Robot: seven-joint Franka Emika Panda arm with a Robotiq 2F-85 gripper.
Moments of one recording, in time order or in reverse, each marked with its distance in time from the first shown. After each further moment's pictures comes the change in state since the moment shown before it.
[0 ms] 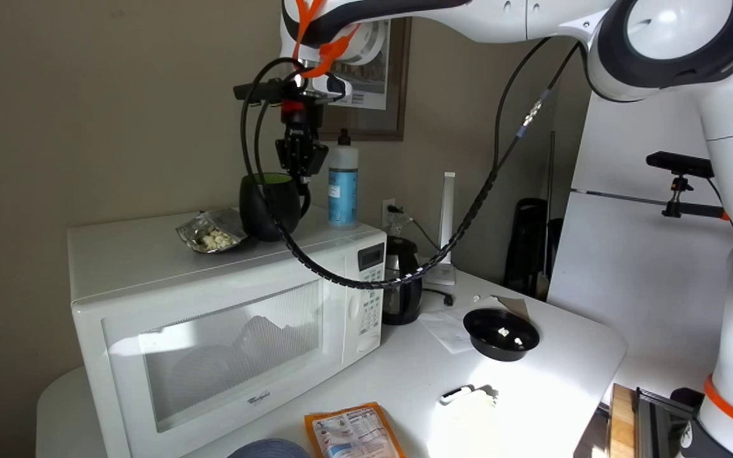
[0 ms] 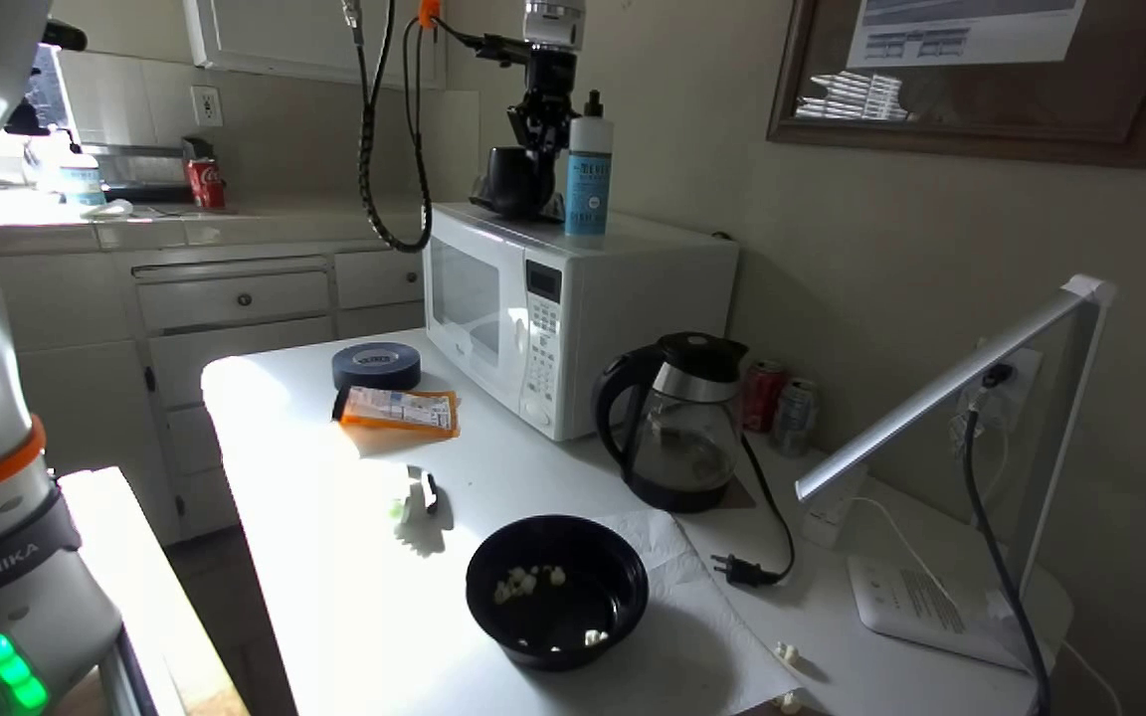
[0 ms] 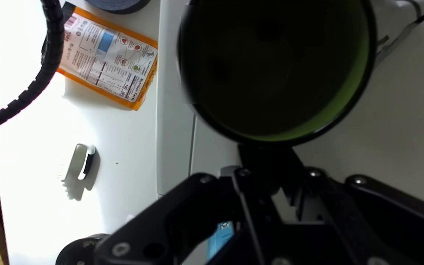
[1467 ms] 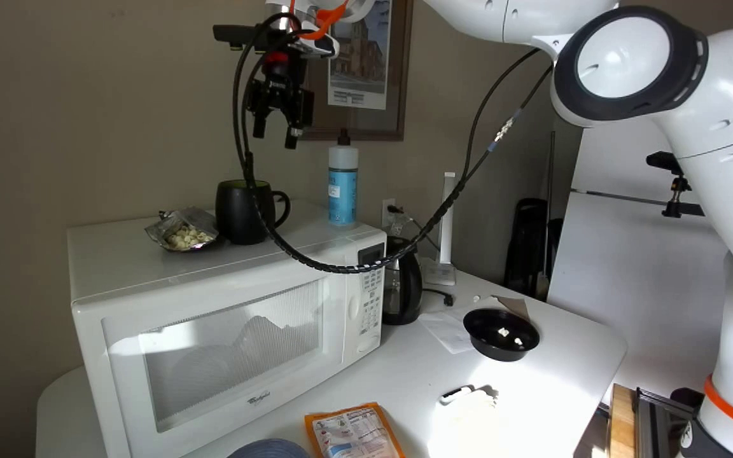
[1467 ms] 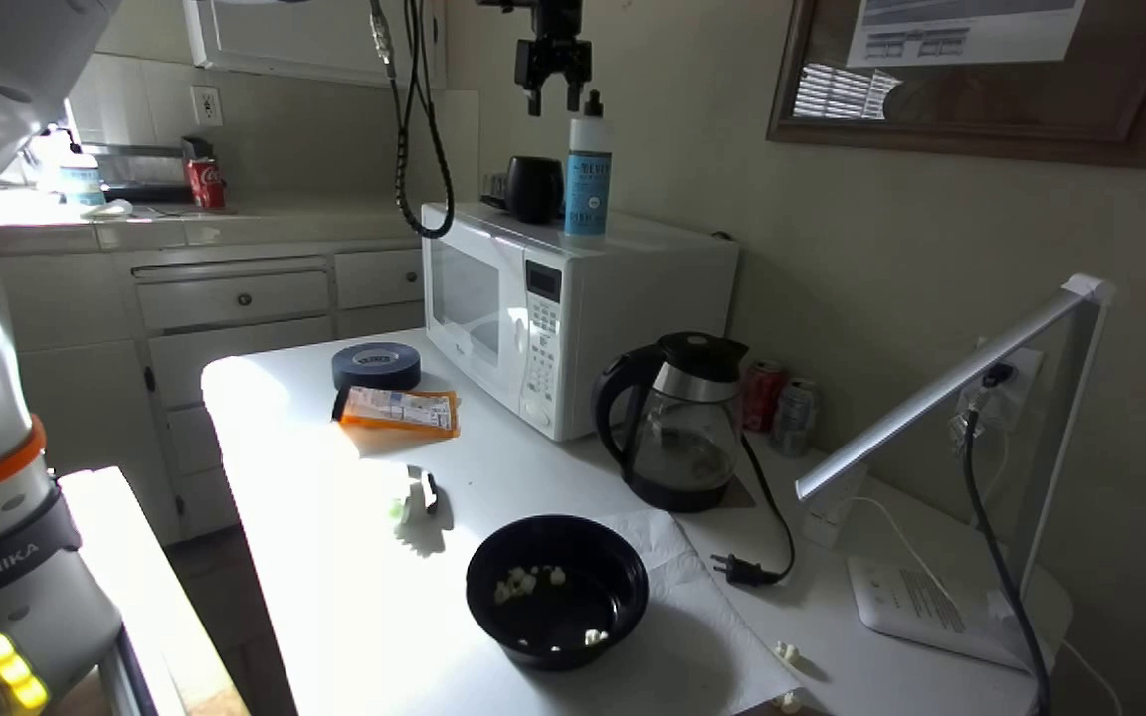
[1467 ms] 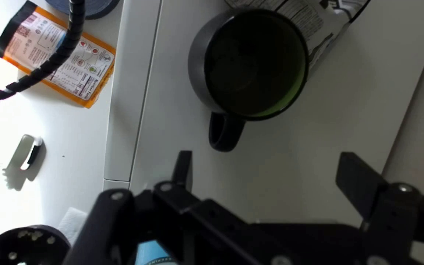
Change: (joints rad) arm 0.028 0.135 0.004 0.392 -0.009 -0.116 -0.118
